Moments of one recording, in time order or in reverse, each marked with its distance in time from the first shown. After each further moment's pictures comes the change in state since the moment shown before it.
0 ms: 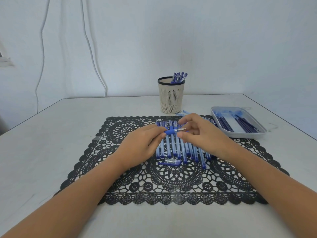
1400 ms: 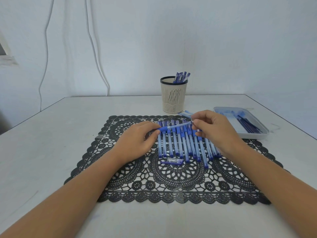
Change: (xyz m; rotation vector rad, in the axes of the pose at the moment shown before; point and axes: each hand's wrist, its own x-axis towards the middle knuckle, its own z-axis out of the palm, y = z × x) left_hand -0.002 -0.017 -0.004 -0.029 0.004 -0.124; right_hand 0.007 0.005 -0.005 0.334 0.305 0.125
